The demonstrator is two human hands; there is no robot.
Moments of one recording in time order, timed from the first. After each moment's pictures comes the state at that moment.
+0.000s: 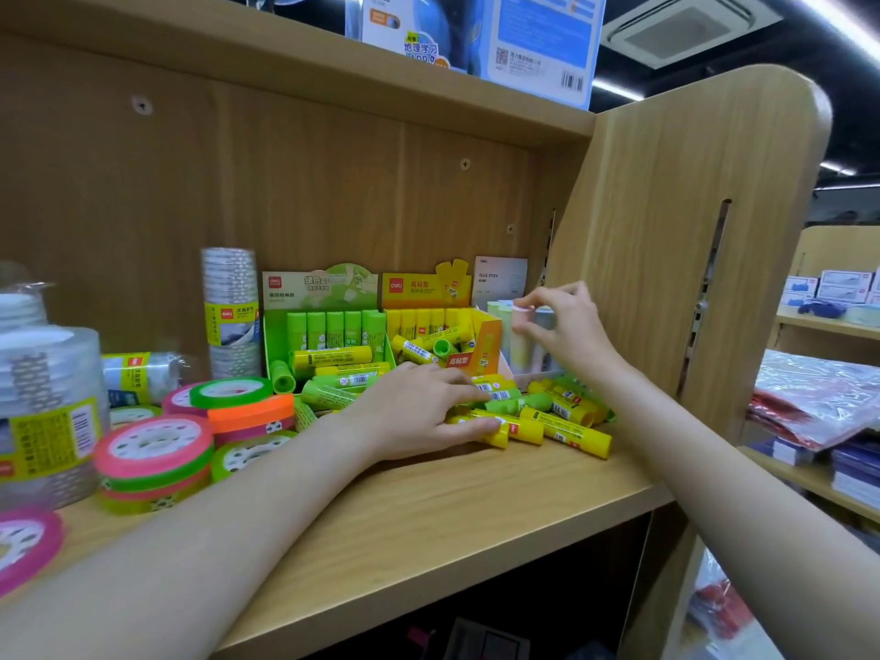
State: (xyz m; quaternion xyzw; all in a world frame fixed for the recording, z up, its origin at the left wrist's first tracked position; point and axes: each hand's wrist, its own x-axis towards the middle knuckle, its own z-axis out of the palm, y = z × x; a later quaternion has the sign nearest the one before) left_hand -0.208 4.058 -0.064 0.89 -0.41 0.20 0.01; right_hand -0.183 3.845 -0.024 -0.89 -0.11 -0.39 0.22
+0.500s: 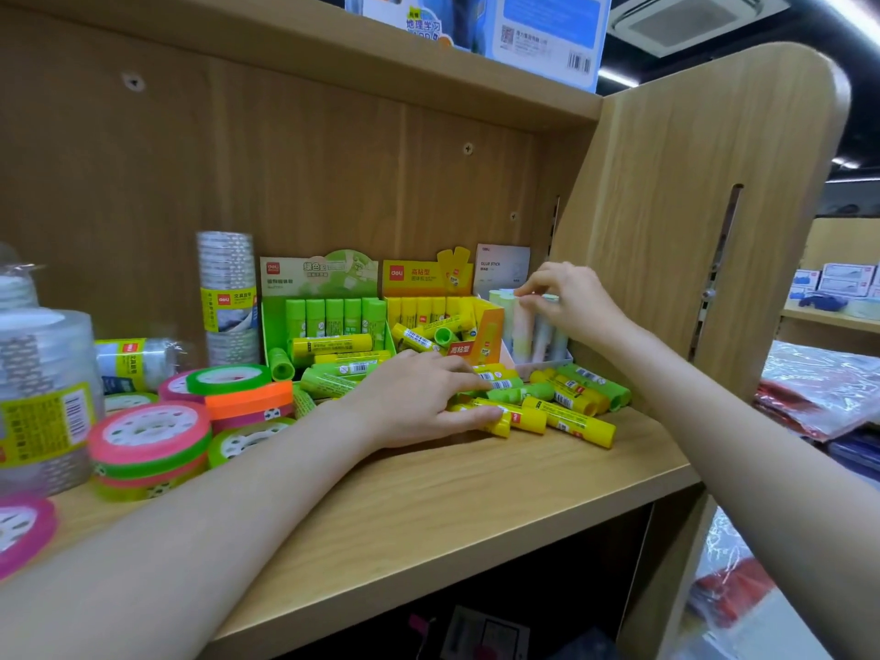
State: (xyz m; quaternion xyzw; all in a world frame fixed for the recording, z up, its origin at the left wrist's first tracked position) left_hand -0.206 4.058 -0.065 0.89 -0.41 0.20 0.02; right_hand -0.172 3.838 0.001 -0.92 -0.13 -0.35 0.10
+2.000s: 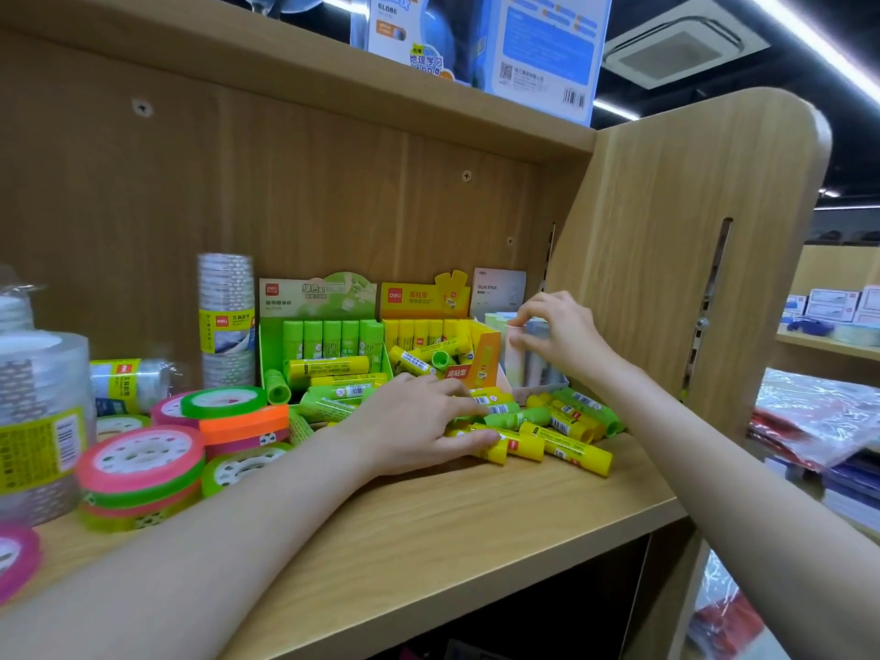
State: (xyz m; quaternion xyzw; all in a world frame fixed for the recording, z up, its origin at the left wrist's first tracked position) left_hand -0.203 4.056 -0.066 0.88 -0.41 0.22 0.02; right_hand -0.171 3.843 -0.011 -0.93 -0.10 -0.34 0.12
